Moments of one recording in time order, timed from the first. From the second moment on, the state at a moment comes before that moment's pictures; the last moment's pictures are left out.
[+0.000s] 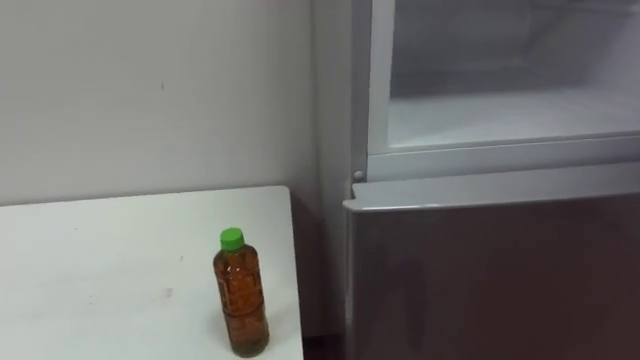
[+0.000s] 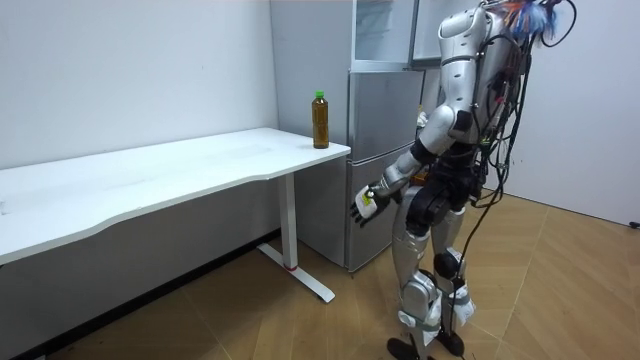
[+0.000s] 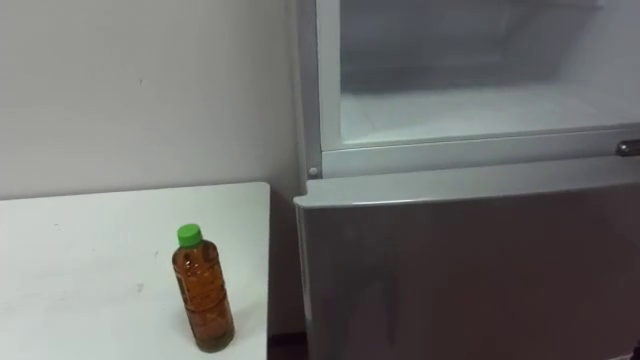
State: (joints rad) left arm 0.26 0.22 -0.20 0.76 -0.10 -0.12 -0.12; right arm 0.14 -0.23 0.14 0.95 0.26 -0.08 0.08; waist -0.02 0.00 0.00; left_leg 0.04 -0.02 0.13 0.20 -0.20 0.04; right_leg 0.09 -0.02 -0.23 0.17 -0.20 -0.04
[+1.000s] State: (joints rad) left arm 0.26 0.18 0.03 1.01 0.06 -0.09 0.14; right arm 0.17 -0.22 0.14 0.93 0.11 -0.09 0.11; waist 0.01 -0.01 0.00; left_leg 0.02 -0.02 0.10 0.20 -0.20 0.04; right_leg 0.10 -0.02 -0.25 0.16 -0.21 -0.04
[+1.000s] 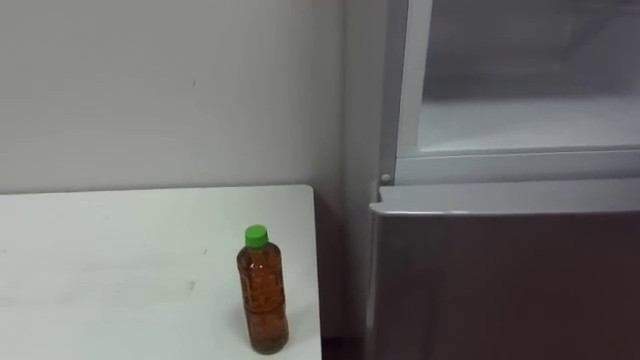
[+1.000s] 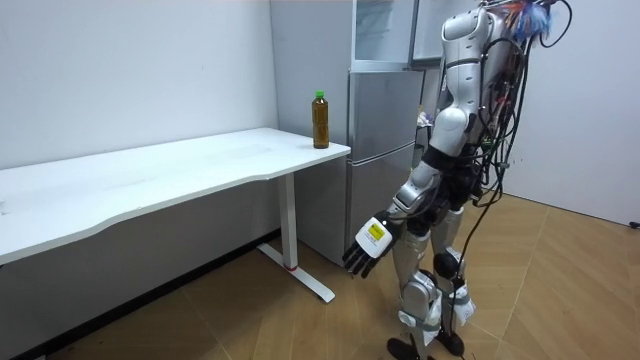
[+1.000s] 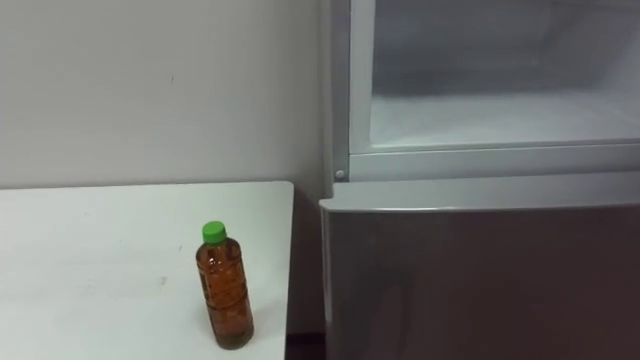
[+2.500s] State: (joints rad) left arm 0.23 0.21 -0.01 1.09 0.28 -0.02 0.17; right arm 0.19 -0.27 0.21 -0.10 -0.01 0.02 0.08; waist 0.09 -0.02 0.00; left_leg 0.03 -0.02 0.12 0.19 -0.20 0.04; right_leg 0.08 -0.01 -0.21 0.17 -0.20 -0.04
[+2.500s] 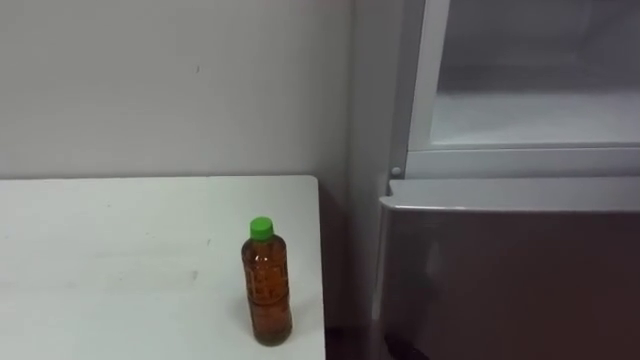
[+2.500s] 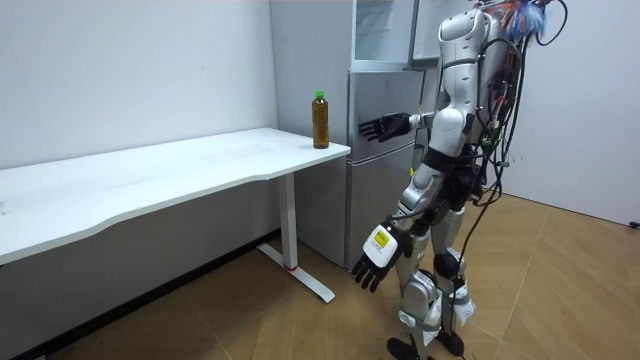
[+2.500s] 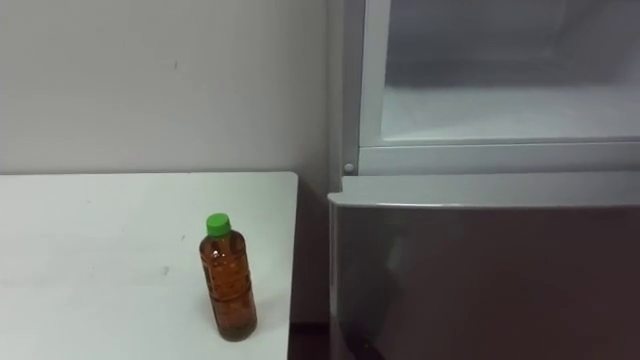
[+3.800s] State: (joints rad) left arm 0.23 0.22 -0.04 1.08 0.35 0.02 0.14; right arm 0.02 -0.27 0.24 -0.34 0.16 -0.04 0.11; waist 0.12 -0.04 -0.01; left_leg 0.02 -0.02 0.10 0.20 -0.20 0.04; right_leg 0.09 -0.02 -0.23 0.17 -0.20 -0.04
